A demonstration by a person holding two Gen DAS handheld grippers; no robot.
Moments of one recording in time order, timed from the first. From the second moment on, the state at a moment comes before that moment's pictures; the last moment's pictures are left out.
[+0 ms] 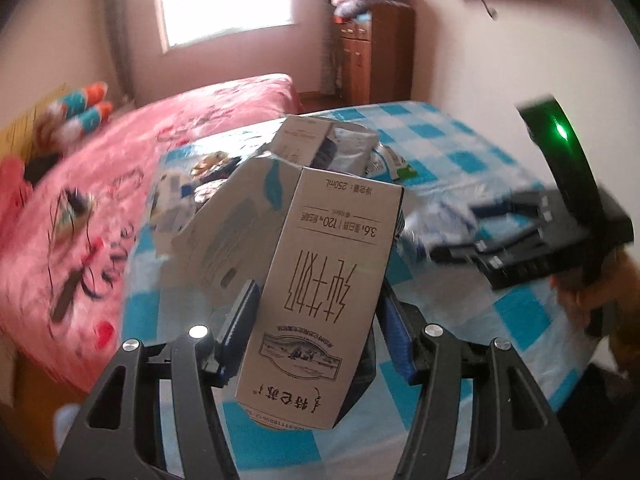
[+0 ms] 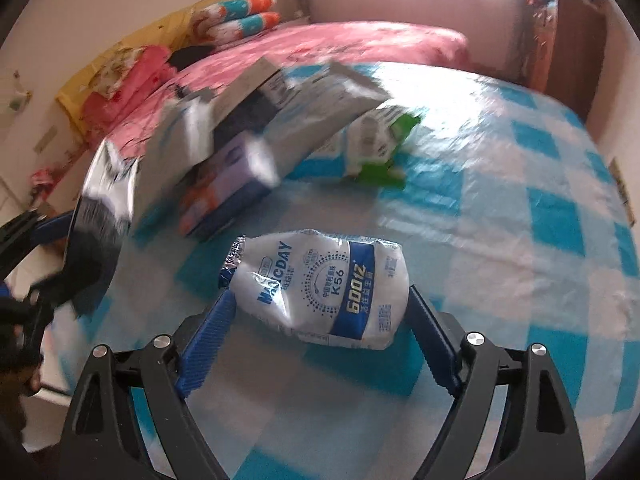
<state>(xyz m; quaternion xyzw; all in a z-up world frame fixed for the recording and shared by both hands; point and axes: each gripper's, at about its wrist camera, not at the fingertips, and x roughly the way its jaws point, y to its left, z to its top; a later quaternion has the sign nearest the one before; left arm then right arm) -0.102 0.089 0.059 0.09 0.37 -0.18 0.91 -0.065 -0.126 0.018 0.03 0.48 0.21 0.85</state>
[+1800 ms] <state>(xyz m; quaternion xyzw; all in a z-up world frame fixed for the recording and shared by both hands) -0.191 0.309 0.046 -0.18 0.33 -0.03 0.93 -0.120 0.067 0.078 -0.05 0.43 0.38 0.82</state>
